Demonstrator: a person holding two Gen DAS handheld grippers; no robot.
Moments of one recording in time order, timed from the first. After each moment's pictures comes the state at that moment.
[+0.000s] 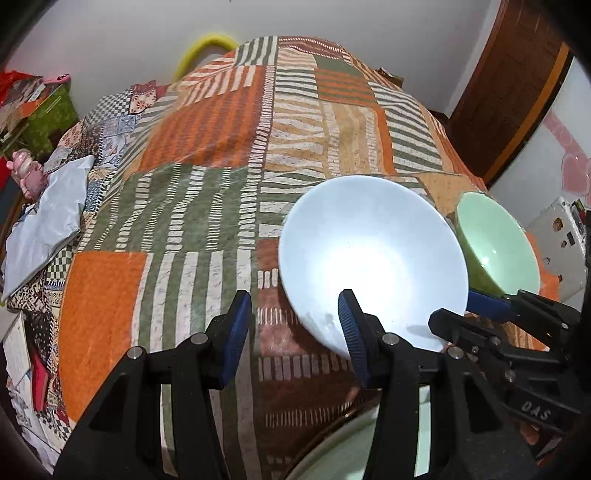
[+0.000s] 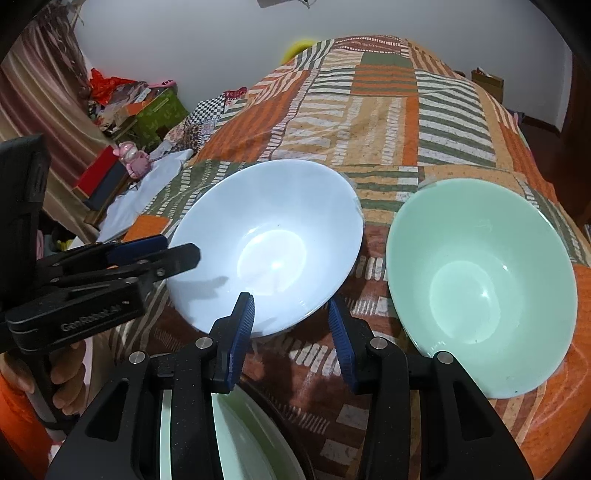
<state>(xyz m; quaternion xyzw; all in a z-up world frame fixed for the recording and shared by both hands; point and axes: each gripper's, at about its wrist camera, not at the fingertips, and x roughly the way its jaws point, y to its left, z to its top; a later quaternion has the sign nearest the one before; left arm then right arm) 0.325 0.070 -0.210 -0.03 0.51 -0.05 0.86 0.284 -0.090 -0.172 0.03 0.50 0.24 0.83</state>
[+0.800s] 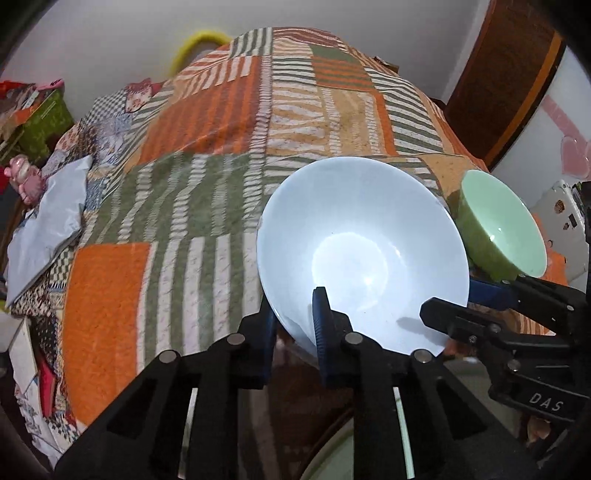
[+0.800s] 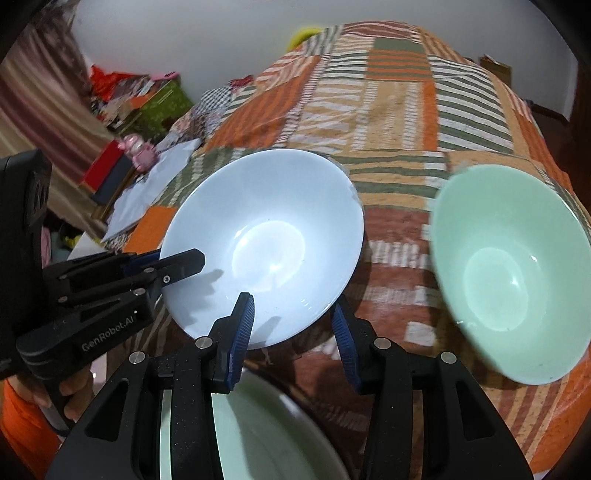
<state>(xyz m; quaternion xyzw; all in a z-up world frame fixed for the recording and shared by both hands) 0.313 0.079 -0.217 -0.02 0.52 -0.05 0.85 0.283 -0.069 -0.177 0.04 0.52 0.26 0.81</state>
